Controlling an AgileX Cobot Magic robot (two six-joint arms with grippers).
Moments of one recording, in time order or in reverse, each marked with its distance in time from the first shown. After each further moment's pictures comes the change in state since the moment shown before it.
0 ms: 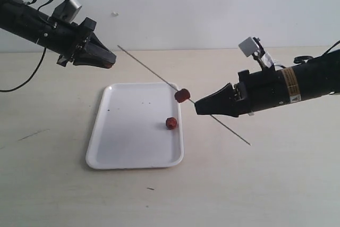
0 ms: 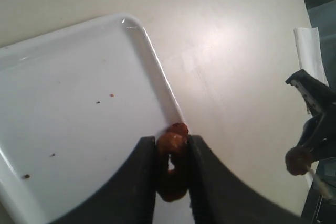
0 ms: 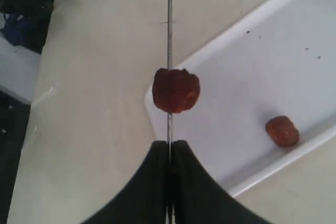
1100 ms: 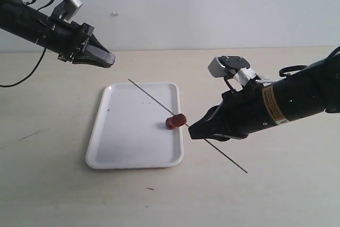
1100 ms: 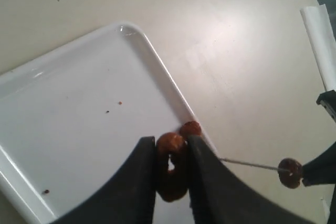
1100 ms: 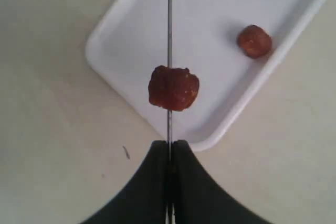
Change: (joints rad) left arm 0.002 0.000 0.000 0.004 -0.006 0.148; right arm 0.241 -0.275 0.223 -0.010 0.522 0.359
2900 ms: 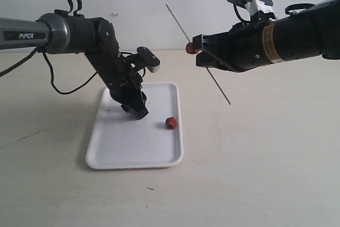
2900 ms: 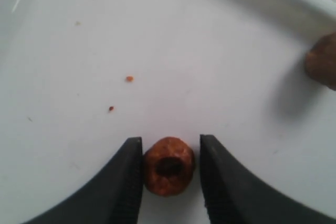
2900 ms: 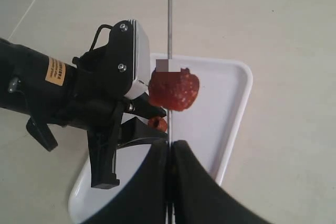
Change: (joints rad) left arm -0.384 0.102 0.000 0.729 -0.356 -0.053; right arm 0.000 -0.058 -0.220 -0.032 0.234 0.402
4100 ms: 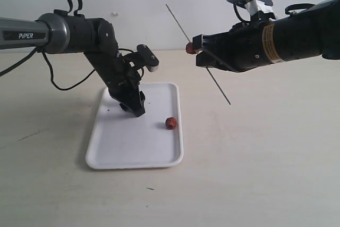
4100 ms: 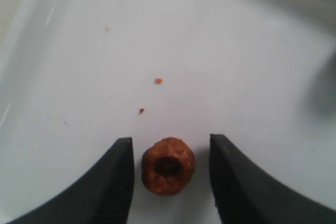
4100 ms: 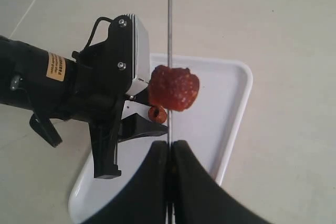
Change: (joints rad) left arm 0.001 -0.001 0.000 0.050 -0.045 0.029; right arm 0.000 0.000 0.000 0.000 0.000 0.002
